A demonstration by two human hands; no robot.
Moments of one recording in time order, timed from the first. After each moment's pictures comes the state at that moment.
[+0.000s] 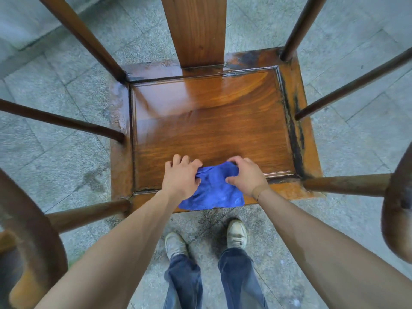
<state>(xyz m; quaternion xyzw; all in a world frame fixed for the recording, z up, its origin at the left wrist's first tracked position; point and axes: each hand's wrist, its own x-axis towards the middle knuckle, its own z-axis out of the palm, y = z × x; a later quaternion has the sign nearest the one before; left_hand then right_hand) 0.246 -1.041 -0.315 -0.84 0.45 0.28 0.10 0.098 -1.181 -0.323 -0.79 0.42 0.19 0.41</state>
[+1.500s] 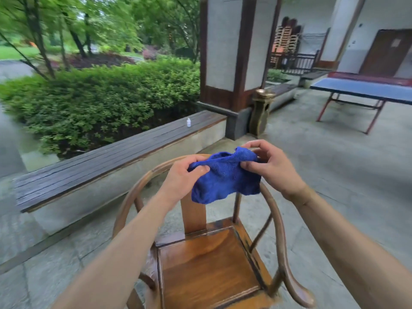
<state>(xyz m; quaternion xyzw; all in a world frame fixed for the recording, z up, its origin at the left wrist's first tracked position) 0.296 -1.035 0.306 -0.59 0.50 0.24 -0.59 0.089 -1.144 0.347 -0.76 0.23 -0.36 0.49</state>
